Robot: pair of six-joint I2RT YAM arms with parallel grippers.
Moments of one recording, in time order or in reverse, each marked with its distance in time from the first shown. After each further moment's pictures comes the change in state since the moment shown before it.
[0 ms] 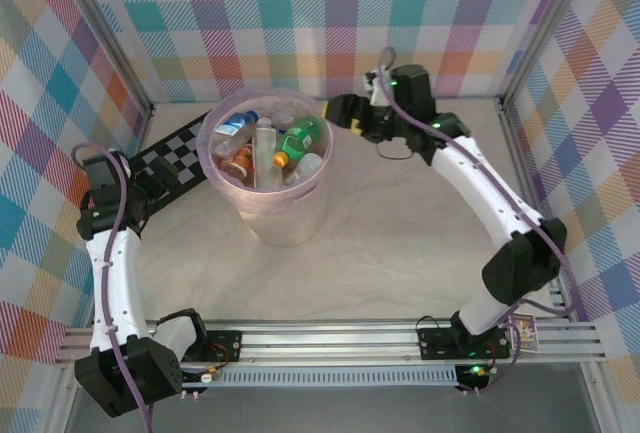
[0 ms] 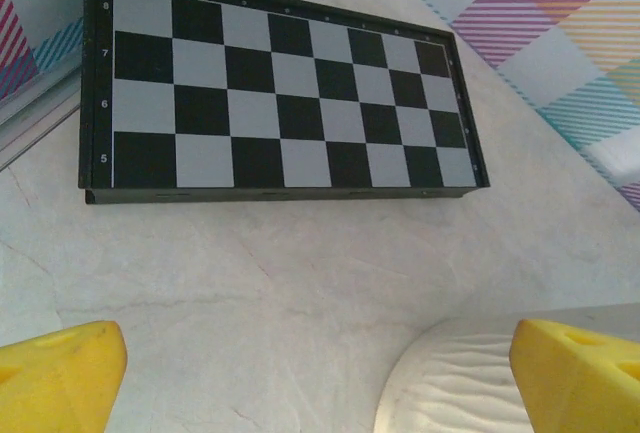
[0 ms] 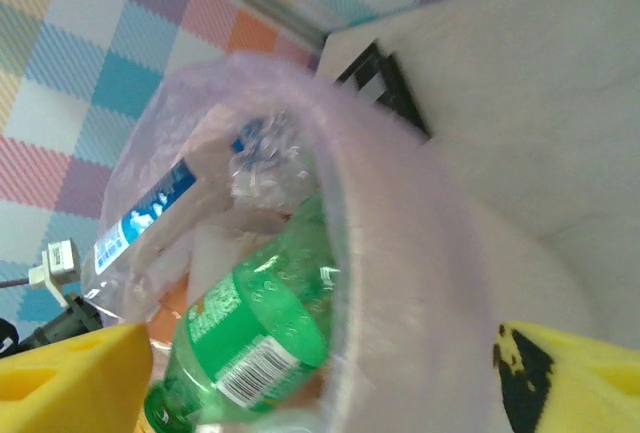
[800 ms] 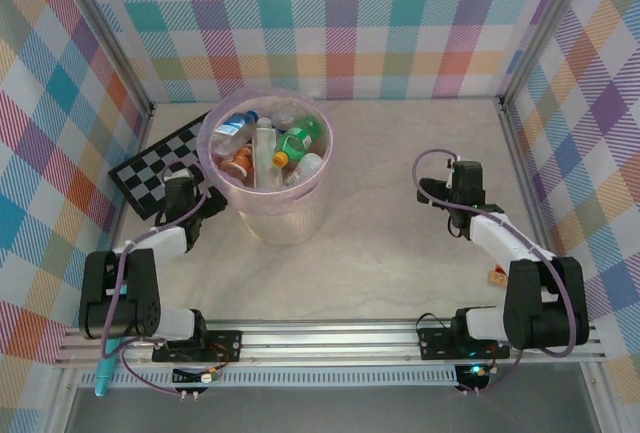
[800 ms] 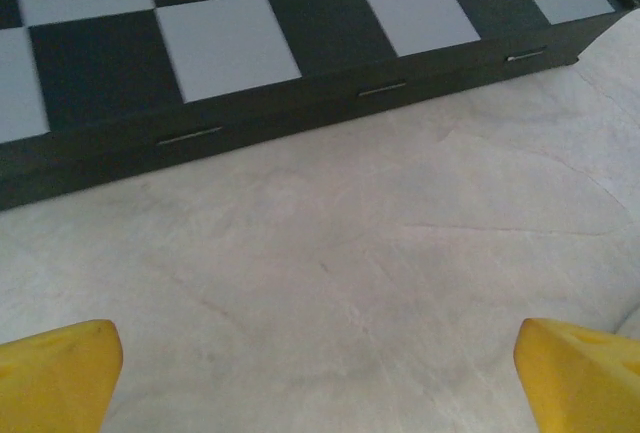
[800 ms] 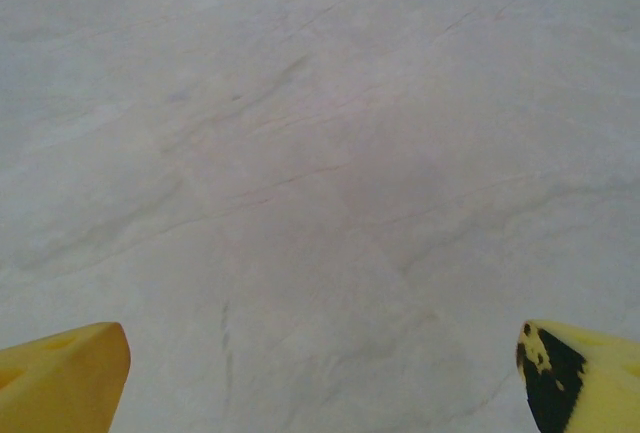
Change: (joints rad) left arm -0.294 0.396 -0.478 0.909 -0.201 0.151; right arm -0.342 -0.254 -1.001 0.493 0.631 -0.479
